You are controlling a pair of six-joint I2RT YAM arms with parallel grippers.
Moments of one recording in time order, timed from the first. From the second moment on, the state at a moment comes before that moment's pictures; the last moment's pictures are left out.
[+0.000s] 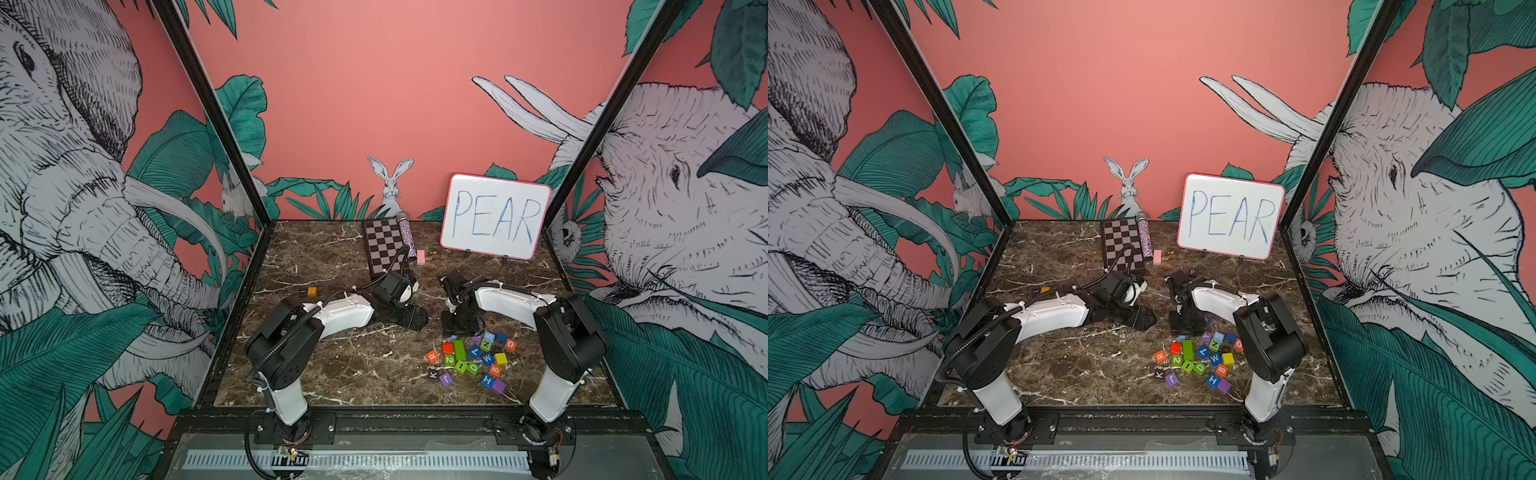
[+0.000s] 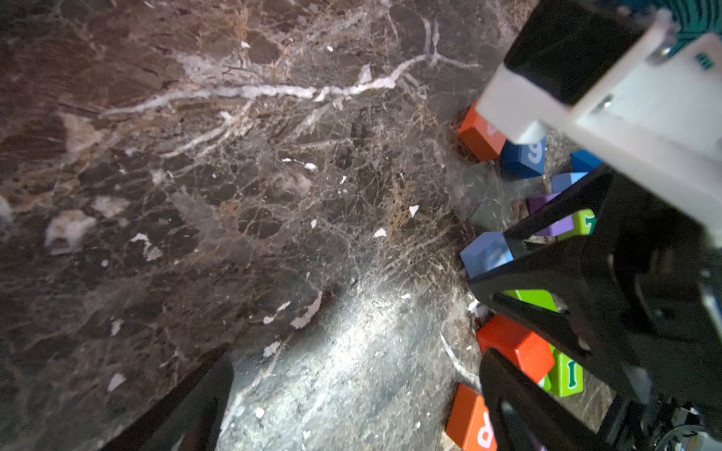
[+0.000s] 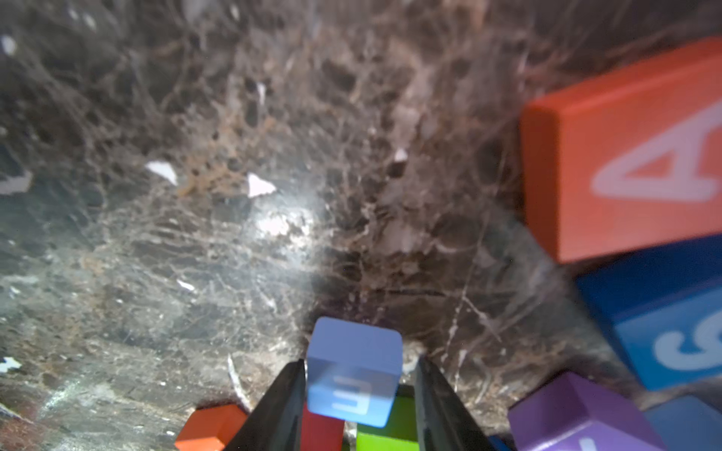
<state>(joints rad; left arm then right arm) -0.77 1.73 1.01 -0.21 0.27 -0.35 0.56 1.78 1.09 -0.84 -0.14 0.45</state>
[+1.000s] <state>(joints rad) -0.75 1.69 0.93 -0.18 0.24 -0.36 0.64 1.97 1.38 -0.87 -0.05 0.32</state>
